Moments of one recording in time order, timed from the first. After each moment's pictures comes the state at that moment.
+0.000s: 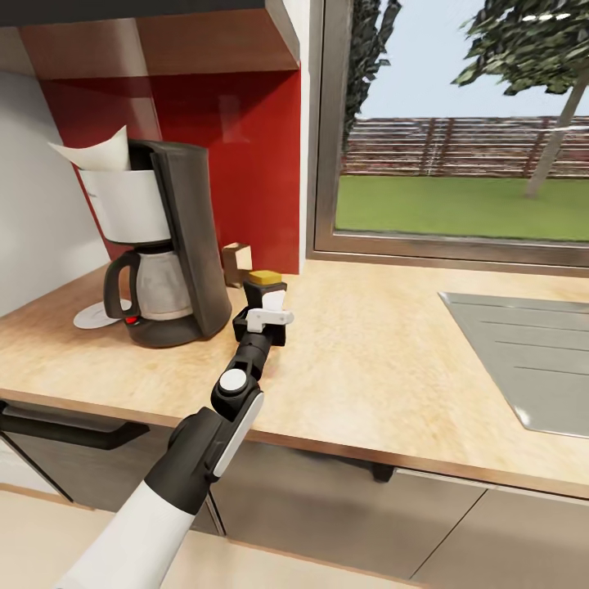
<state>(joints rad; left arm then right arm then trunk) -0.71 -0.13 -0.45 -1.33 0.09 0.25 0.34 -0.29 -0.38 0.34 0.05 -0.21 -0.07 0.56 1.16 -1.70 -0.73</state>
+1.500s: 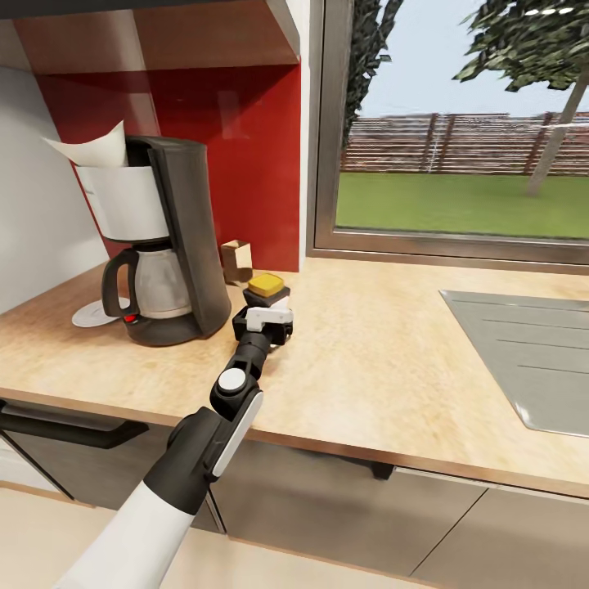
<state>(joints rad) -0.71 -0.13 -0.45 -1.34 0.10 0.25 0.34 -0.29 -0.38 0.34 0.05 -0.21 -0.07 0.56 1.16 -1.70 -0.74</state>
